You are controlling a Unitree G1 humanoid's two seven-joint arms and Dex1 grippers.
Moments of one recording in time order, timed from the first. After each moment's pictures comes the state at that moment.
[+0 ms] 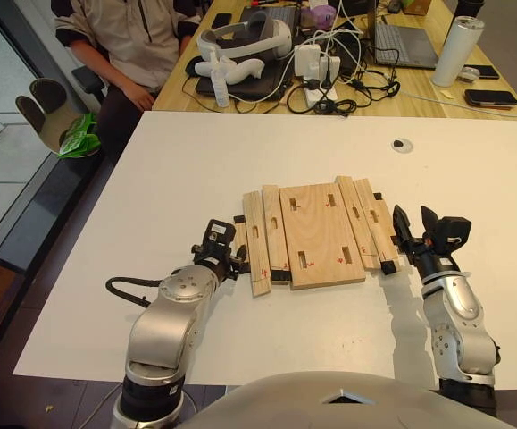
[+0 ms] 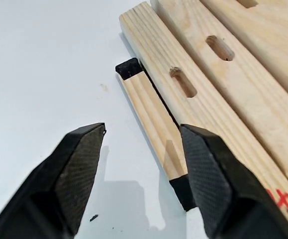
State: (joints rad) left arm 0.08 0.26 -0.15 -0.73 -0.01 1.28 -0.10; right arm 0.24 -0.10 -0.10 -0.32 0.29 0.19 0.19
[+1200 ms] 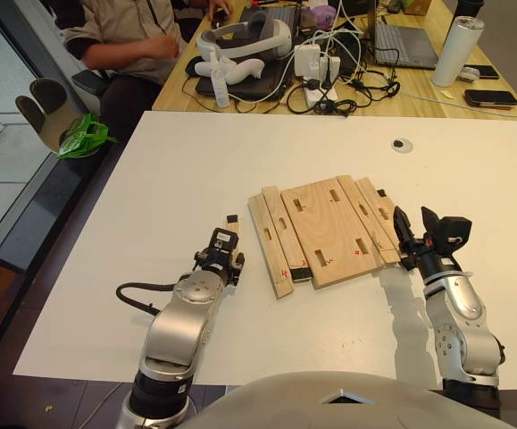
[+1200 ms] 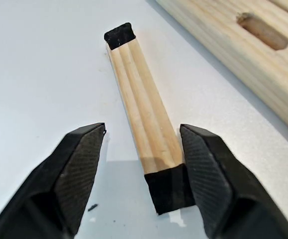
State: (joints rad) left arm 0.11 0.23 -0.21 -0.63 0.05 1.26 -0.03; right arm 0.24 -0.12 -0.10 -0.33 0.29 0.22 0.19
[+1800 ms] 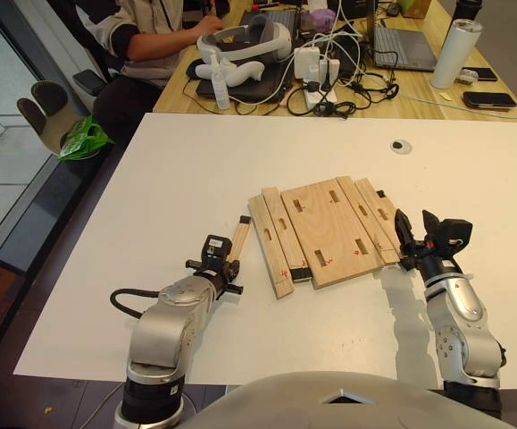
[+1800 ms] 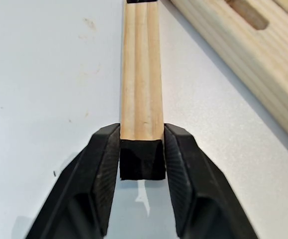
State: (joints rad) left arm 0.14 0.26 -0.10 -0.62 -0.06 1.28 -0.14; right arm 0.24 -0.12 -0.12 -0.34 0.30 0.26 0.16
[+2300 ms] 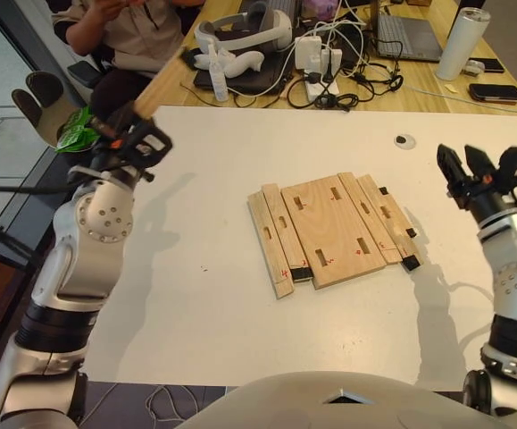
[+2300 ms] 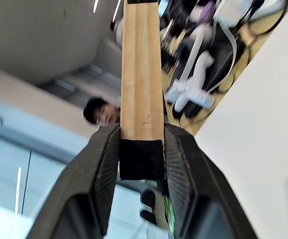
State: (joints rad) left arm -0.25 0.86 -0.18 -0.30 0.39 0.18 -0.19; right arm -0.22 -0.48 -0.32 -0.25 0.58 0.54 0.44
